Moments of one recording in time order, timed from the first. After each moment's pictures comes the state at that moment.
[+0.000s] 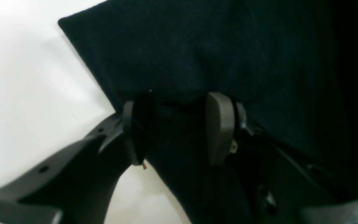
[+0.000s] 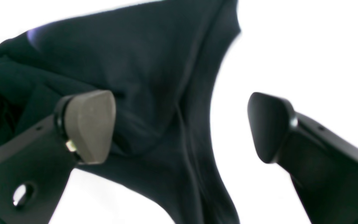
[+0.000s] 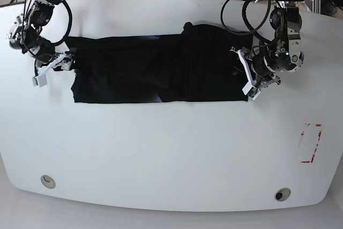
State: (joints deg) left arm 2.5 -12.6 -5.5 88.8 -16.4 -37.3 53.6; right arm -1.9 17.1 41.1 77.6 46.7 40.1 -72.5
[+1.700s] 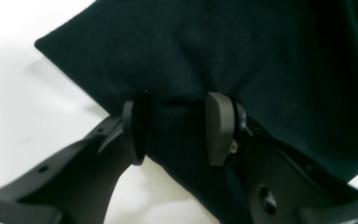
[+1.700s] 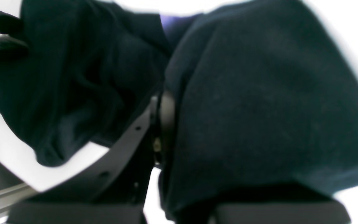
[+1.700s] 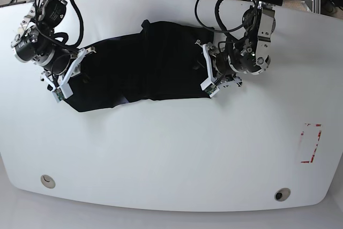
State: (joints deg) left arm 0.4 -6.0 8.0 88.4 -15.3 -36.6 54.0; right arm -4.9 12.5 31.3 110.8 46.3 40.4 -83.6
